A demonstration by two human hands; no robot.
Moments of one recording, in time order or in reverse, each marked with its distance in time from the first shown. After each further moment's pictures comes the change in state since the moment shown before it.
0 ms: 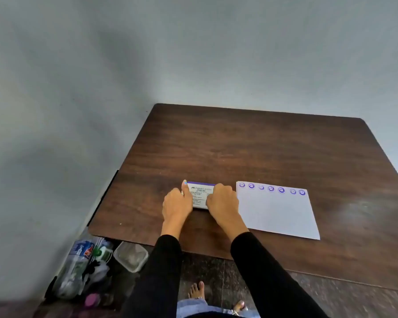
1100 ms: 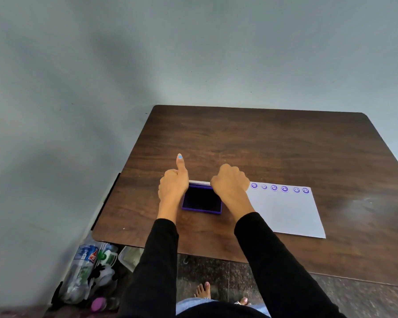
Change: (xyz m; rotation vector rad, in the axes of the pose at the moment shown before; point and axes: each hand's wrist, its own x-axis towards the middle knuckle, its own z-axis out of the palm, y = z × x) left_hand 0.032 0.043 -0.035 -0.117 0.012 -0.054; right_hand 0.038 -0.018 -0.035 -0.059 0.078 0.088
